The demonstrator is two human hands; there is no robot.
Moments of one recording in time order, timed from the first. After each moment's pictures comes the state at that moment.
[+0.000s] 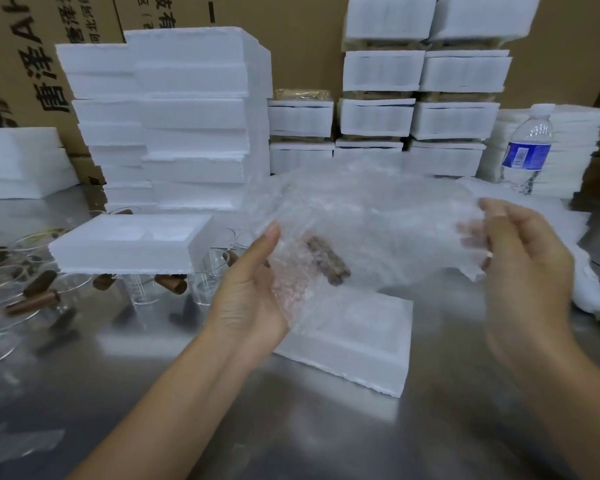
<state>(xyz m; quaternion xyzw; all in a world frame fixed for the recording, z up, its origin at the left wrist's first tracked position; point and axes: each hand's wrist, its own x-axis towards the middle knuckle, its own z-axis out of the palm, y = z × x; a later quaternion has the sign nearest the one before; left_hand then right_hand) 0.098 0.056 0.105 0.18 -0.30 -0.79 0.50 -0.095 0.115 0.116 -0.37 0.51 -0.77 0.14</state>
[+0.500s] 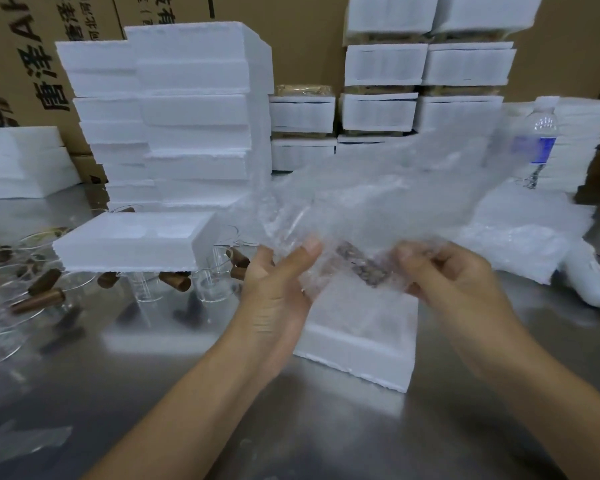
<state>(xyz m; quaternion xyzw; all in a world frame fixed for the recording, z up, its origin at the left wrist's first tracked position) 0.085 0.056 0.094 0.16 -0.35 -0.74 0.55 -0.071 0.114 0.095 -0.53 0.47 -0.65 0.27</state>
